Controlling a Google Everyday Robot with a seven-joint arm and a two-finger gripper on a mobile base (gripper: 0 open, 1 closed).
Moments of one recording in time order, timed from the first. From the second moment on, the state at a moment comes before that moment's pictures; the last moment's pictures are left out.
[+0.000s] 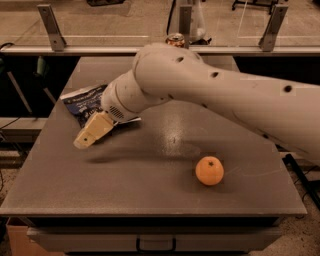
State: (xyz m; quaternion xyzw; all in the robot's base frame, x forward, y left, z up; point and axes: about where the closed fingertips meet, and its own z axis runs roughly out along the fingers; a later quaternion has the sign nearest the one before) arm 0.549 0.150 0.867 -0.55 0.72 0.18 0.38
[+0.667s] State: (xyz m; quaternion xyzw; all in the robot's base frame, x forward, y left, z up) arm 0.565 0.165 0.837 -0.53 0.73 0.20 0.39
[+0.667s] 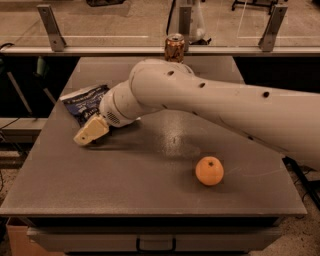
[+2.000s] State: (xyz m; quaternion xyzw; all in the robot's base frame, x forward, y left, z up) arm 0.615 0.113 0.919 -0.50 0.71 0.19 0.46
